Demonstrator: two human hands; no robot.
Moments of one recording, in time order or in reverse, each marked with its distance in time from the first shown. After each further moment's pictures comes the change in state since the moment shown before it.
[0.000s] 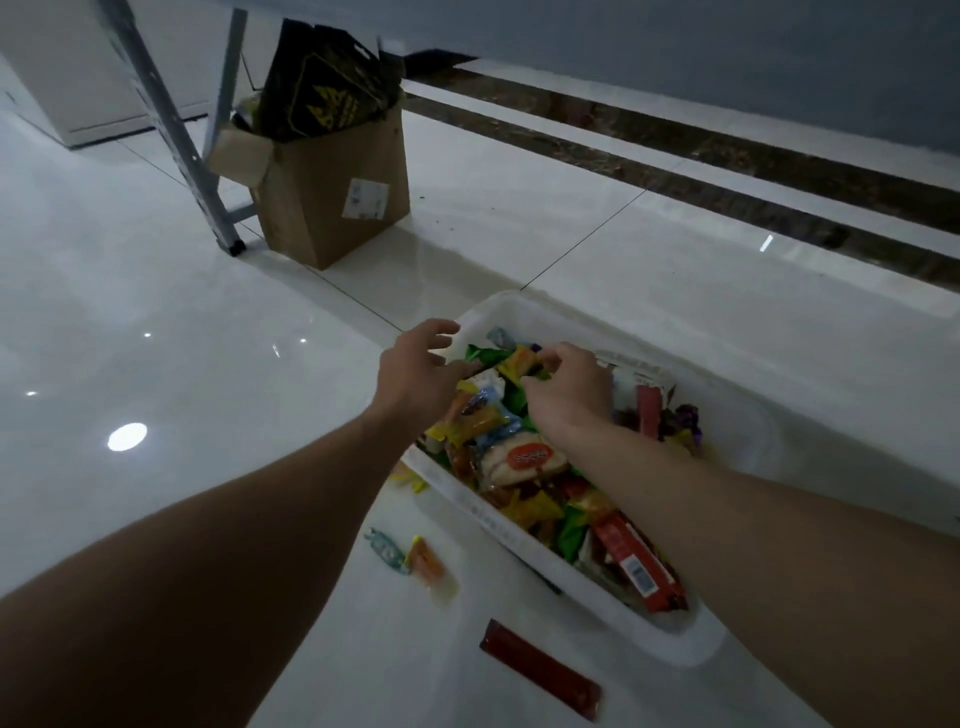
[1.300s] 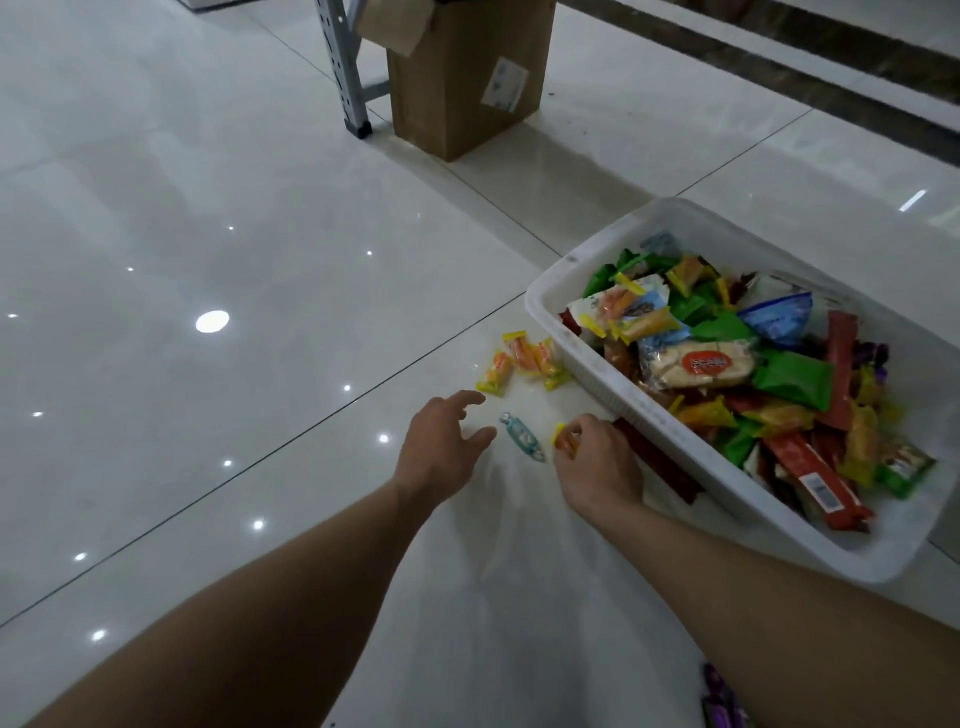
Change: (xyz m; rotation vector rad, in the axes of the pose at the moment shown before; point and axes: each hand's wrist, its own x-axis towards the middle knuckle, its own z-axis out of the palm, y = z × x) left_hand -0.126 -0.161 -0.070 0.294 -0.109 -0.197; right_hand -0.127 0.060 0.134 -0.466 -0.271 -0.094
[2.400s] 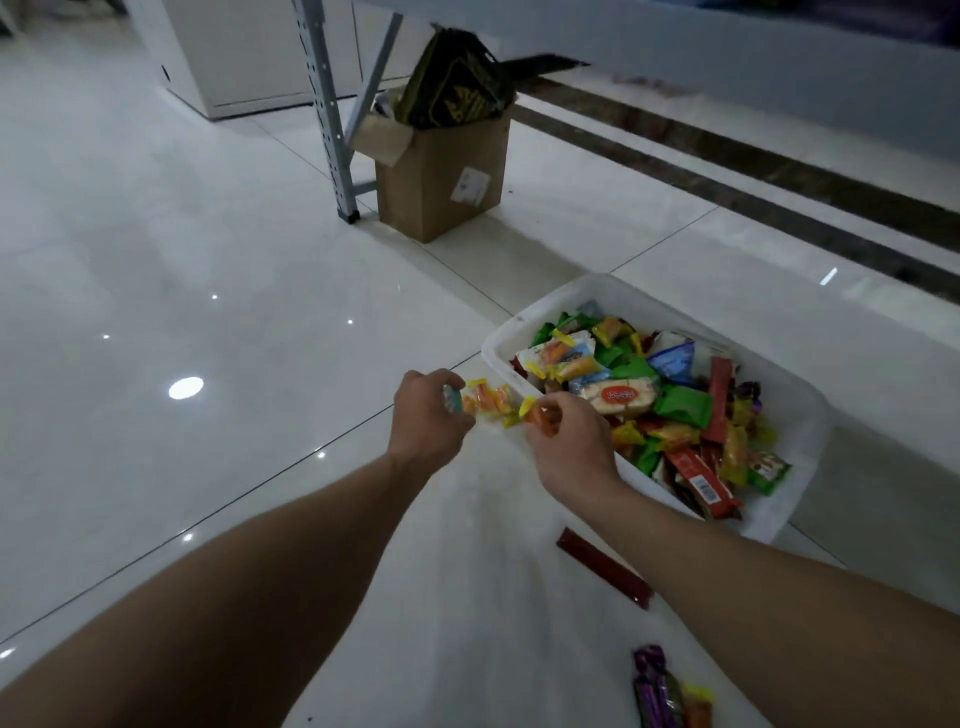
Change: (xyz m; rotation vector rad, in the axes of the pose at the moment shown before) left_hand -0.019 0.078 -0.038 -0.057 0.250 0.067; right_hand -0.041 -0.025 -0.089 0.374 0.194 -0.162
